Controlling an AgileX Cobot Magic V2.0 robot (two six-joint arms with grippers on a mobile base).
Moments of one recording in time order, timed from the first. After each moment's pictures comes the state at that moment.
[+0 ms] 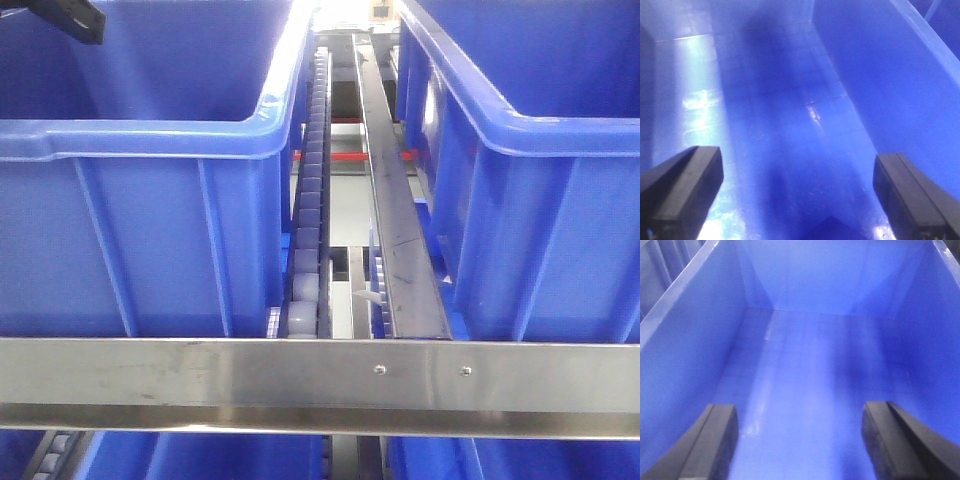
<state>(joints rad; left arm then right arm) -0.31 1.22 -0.84 -0.33 0.16 0.29 0.05 0.96 -0.57 0.01 -0.08 0.02</state>
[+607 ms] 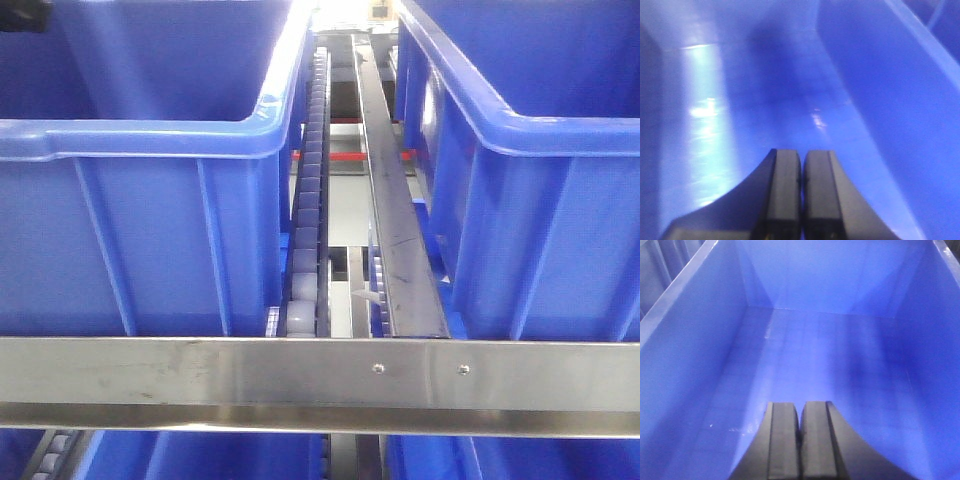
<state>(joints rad) -0.26 1.21 -0.84 -0.32 0.14 0.29 0.05 0.96 -0.57 0.01 -0.08 0.02</state>
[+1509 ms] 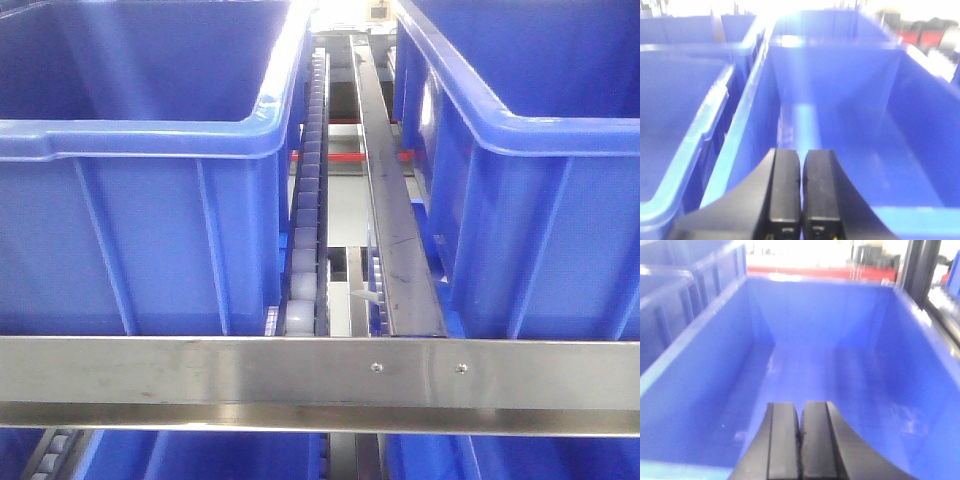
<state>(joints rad) -0.04 0.23 -0.26 -0.35 0.09 0.29 0.05 0.34 -0.20 0.01 -0.11 0.02</state>
